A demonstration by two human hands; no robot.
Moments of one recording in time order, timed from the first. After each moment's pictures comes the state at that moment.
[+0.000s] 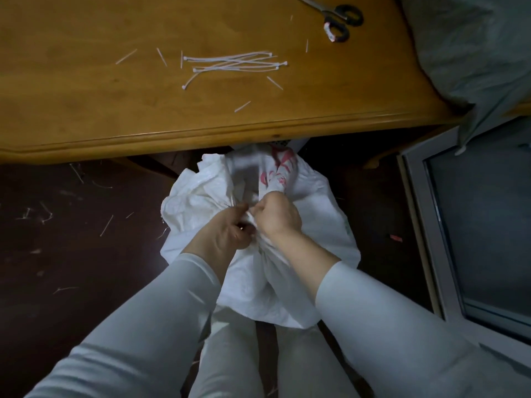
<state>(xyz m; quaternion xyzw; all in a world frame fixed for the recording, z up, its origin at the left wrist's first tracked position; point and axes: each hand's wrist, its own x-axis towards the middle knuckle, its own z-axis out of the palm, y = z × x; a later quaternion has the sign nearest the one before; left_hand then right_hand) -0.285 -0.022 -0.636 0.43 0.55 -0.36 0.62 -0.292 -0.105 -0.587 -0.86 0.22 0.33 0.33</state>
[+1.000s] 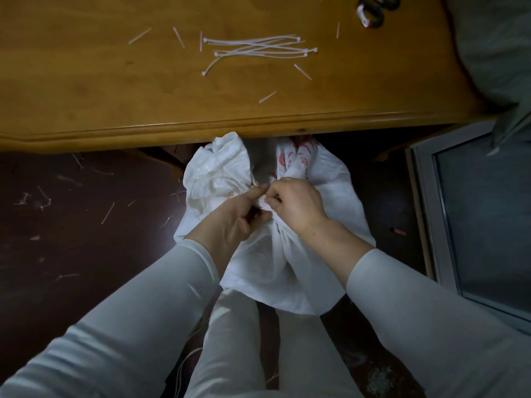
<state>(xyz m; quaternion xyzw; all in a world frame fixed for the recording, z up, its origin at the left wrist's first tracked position) -0.269 0.001 -0.629 0.42 0.47 -0.40 0.66 -0.276 -0.113 -0.605 -0.95 -0.05 0.23 0.21</state>
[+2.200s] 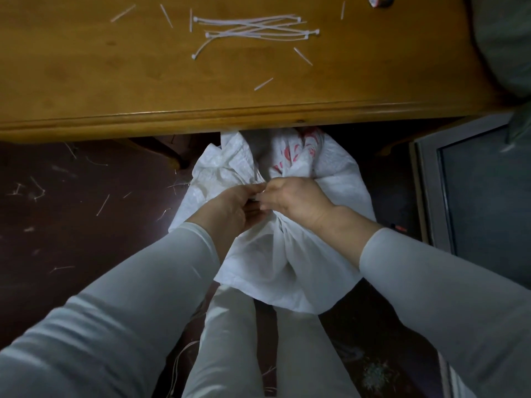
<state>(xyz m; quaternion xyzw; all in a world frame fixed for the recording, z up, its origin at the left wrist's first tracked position) -0.261 -0.011 -0.634 0.47 0.51 -0.40 0.60 -0.264 -0.134 -0.637 -0.91 -0.27 0.28 0.16</state>
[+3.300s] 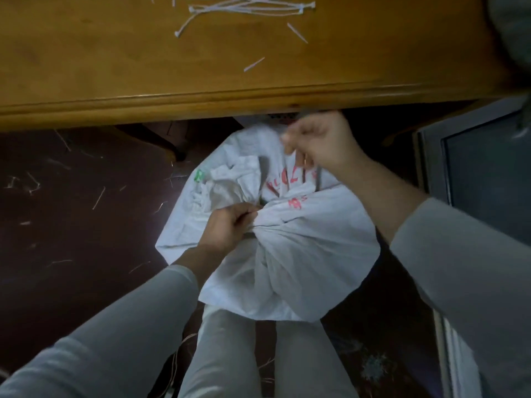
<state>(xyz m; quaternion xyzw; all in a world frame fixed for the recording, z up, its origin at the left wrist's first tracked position) -0.331 0.024 -0.701 0.86 0.02 -0.24 0.45 -0.223 -0.165 -0.606 -0.80 0.09 0.21 0.56</state>
